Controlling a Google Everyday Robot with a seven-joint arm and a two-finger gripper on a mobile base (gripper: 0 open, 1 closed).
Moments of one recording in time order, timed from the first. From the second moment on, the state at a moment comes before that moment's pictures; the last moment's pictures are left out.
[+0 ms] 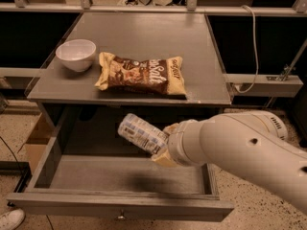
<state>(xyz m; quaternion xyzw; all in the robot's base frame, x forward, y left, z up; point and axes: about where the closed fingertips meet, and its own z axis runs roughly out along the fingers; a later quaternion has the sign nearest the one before) 0.447 -0.029 0.769 -0.54 0.77 0.03 0.34</state>
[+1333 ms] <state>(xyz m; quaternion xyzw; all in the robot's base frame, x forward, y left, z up) 0.456 0.000 0.716 -0.55 0.77 0.08 0.30</state>
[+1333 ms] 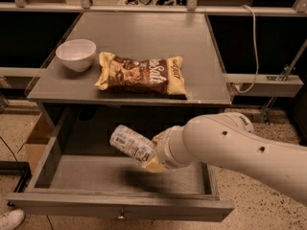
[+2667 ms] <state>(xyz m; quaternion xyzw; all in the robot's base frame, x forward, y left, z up) 0.476 0.029 0.654 -0.57 0.77 0.11 0.26</state>
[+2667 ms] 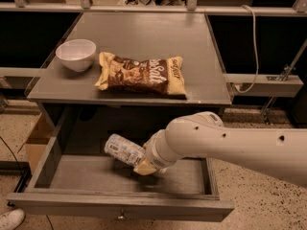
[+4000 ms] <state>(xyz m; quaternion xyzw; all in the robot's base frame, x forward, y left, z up) 0.468 0.034 0.613 -0.55 0.79 0.14 0.24</state>
